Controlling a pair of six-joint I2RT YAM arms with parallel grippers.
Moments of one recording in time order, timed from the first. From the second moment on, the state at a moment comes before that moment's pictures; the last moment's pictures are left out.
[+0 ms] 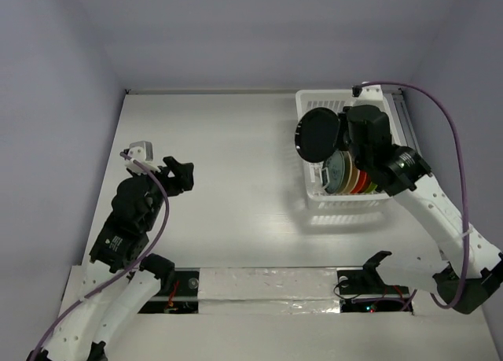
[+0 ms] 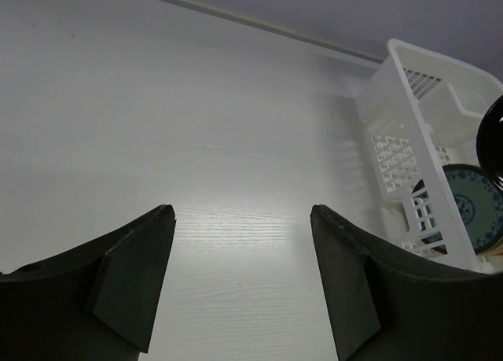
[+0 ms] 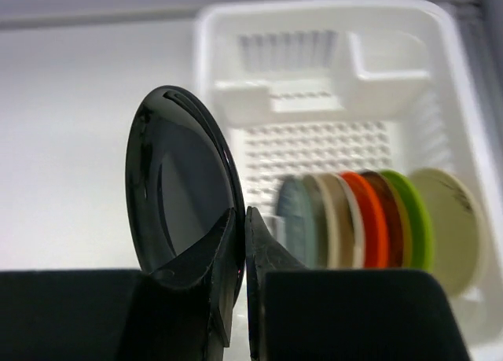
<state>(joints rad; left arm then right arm) -0.44 0.51 0.75 -0.45 -0.24 -0.44 0.59 1.16 1.37 -0.69 0.61 0.30</state>
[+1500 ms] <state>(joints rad) -0.38 0.44 0.75 -0.44 -0.28 -0.46 0.90 1.77 1.45 -0.22 0.26 0.57</state>
